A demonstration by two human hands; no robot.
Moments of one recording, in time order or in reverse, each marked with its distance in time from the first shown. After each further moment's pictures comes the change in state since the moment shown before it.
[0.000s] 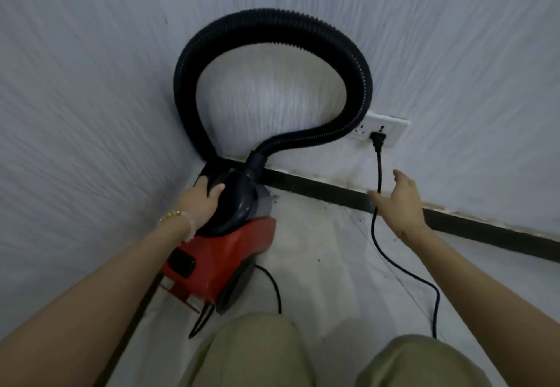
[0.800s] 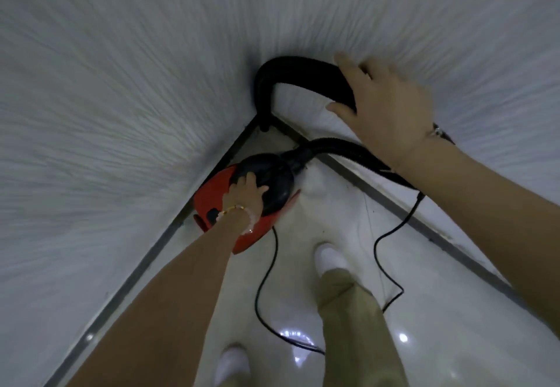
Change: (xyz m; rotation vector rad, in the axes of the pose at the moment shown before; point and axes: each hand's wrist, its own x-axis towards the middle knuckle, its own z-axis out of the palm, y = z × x) left_hand -0.020 0.032 -0.011 0.112 -0.292 -0.360; right_hand 0.064 -0.284 -0.009 -0.681 -0.114 -1.027
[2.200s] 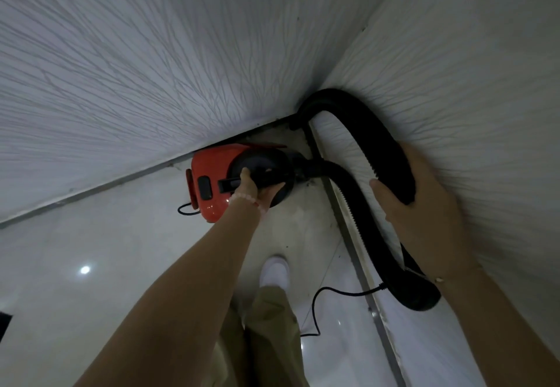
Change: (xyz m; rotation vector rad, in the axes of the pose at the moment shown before) left_hand 0.033 0.060 -0.003 -2.634 0.151 -0.893; right_hand 0.026 0.037 -0.028 0.661 -0.542 0.180
